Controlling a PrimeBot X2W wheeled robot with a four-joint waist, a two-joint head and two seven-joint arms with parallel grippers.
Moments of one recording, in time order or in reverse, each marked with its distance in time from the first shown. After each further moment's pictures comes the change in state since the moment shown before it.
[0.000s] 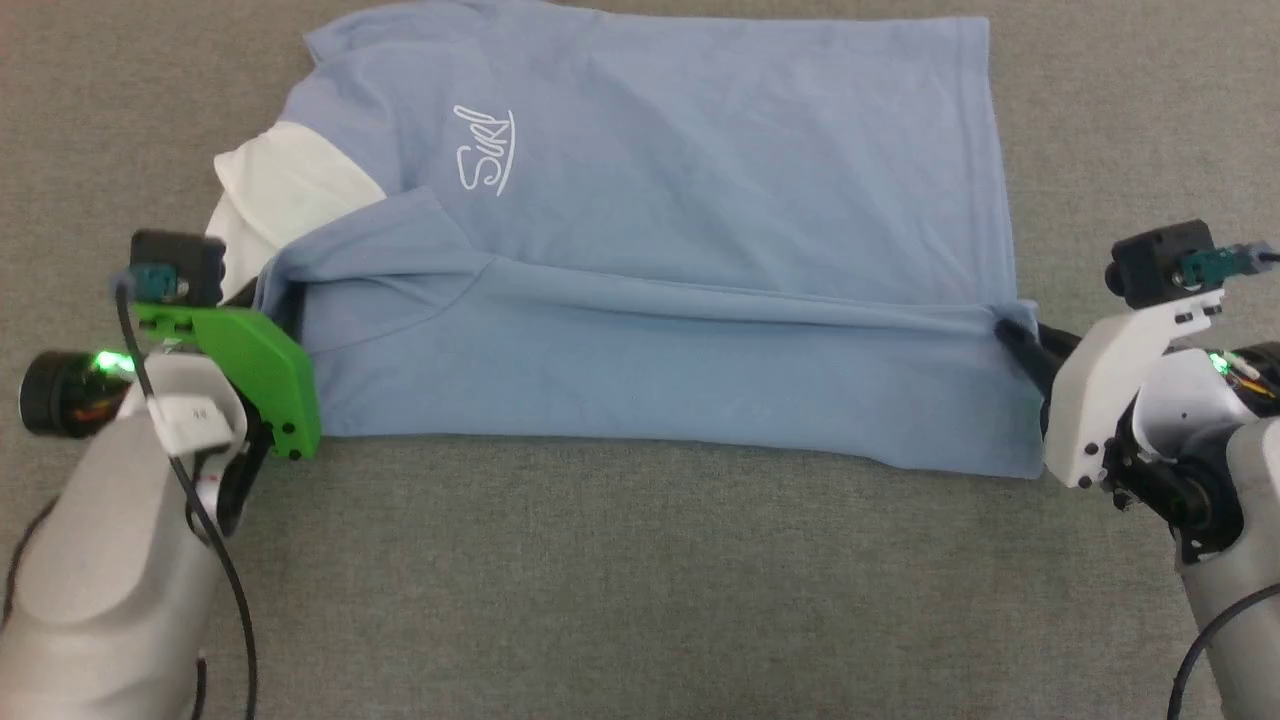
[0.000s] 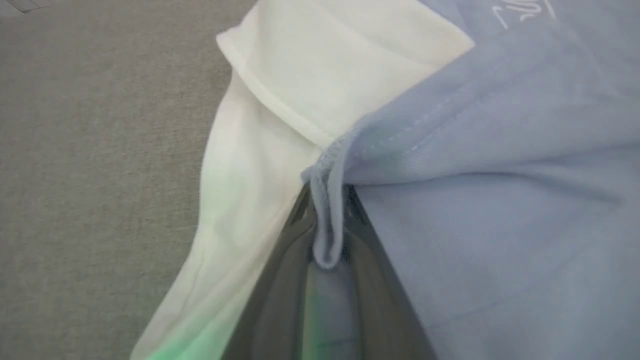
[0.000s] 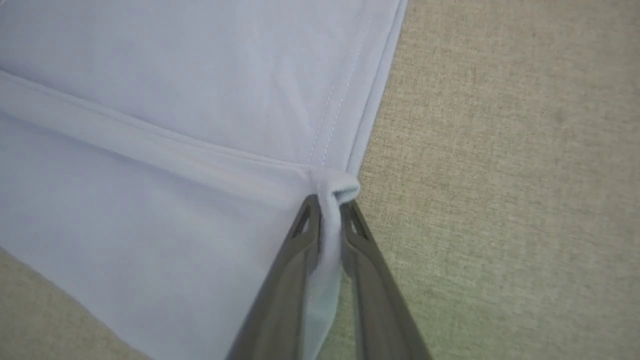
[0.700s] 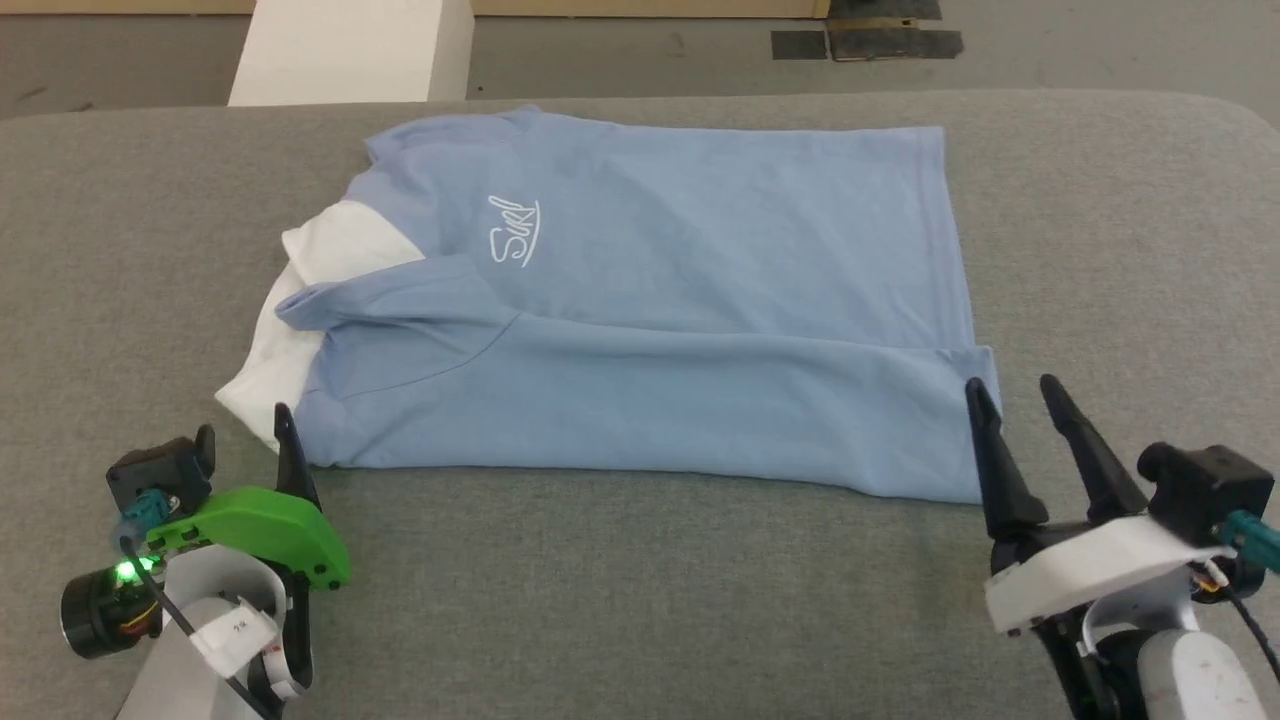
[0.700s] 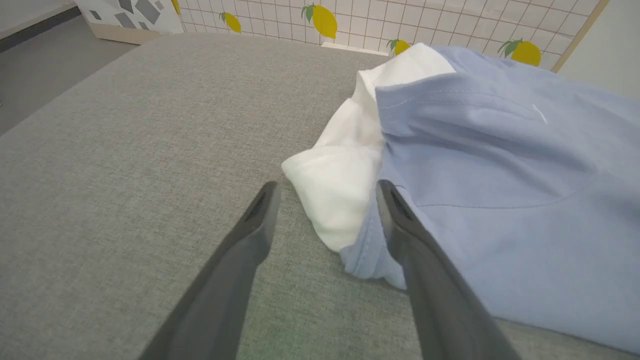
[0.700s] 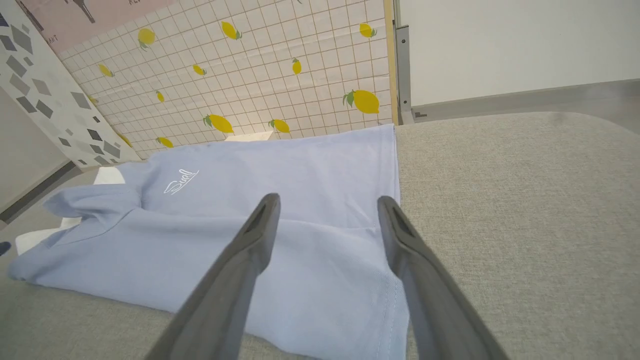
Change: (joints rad) left arm 0.332 -0.150 0.147 -0.092 -0.029 0.268 -0.394; right arm 0.382 0.269 -0.136 -0.220 -0.165 0.000 -0.612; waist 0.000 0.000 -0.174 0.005
